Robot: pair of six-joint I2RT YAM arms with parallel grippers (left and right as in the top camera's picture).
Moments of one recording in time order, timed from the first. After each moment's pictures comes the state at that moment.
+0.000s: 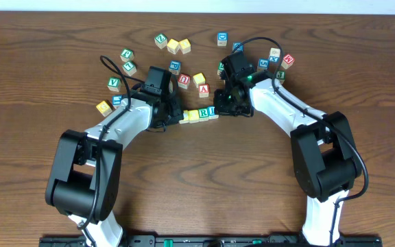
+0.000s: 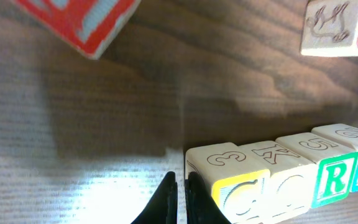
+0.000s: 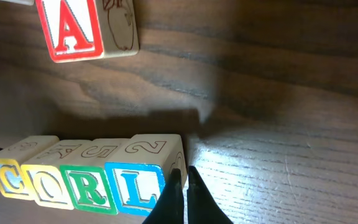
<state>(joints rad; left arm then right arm) -0.30 1.86 1.11 -0.45 0.22 -0.51 0.44 2.07 1.46 -0.66 -0.24 0.45</state>
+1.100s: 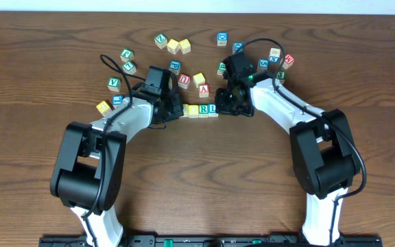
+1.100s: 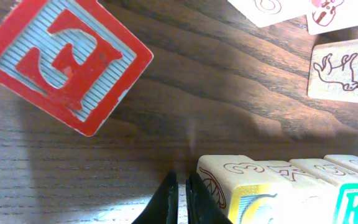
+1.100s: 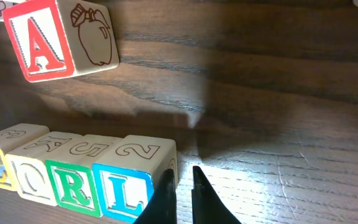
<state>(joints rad) -0.29 1.92 1.11 -0.33 0.20 -0.52 0.42 2.09 1.46 -0.64 -0.24 0.49</state>
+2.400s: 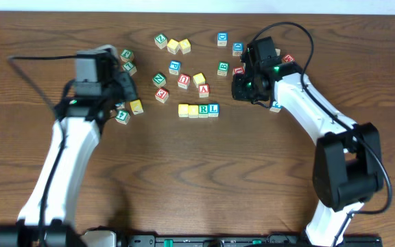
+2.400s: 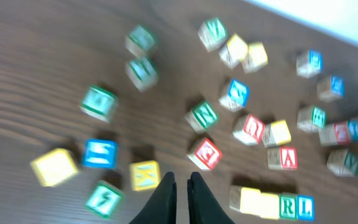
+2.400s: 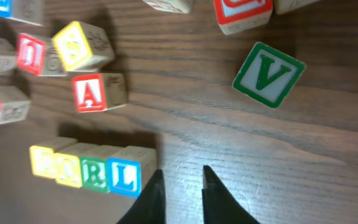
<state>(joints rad) -0.02 1.42 1.11 -0.48 0.13 -0.33 0.32 1.94 1.46 -0.66 -0.23 0.37</state>
